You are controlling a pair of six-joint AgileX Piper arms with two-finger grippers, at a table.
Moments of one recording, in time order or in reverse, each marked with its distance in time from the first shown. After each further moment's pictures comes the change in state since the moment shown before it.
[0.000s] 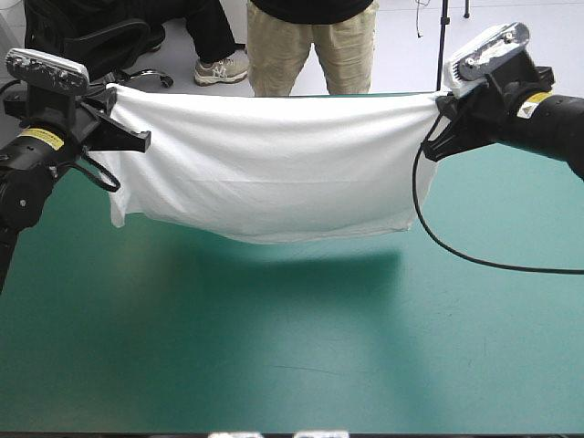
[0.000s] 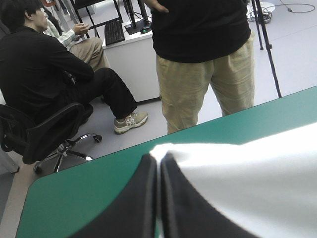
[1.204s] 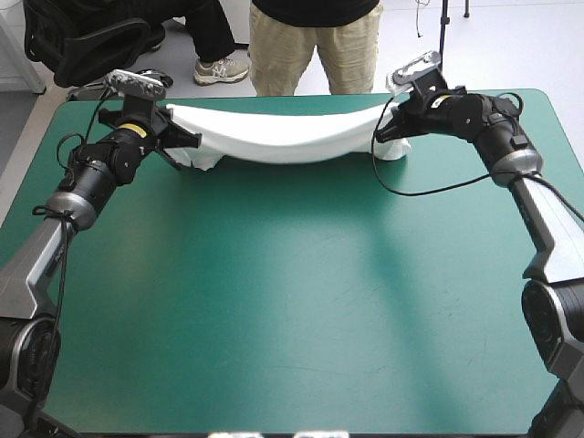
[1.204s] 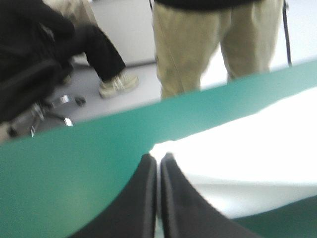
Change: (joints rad) left arm 0.000 0.459 0.035 -0.036 -0.328 -0.002; right arm -0.002 0.496 0.022 0.081 -0.375 -0.089
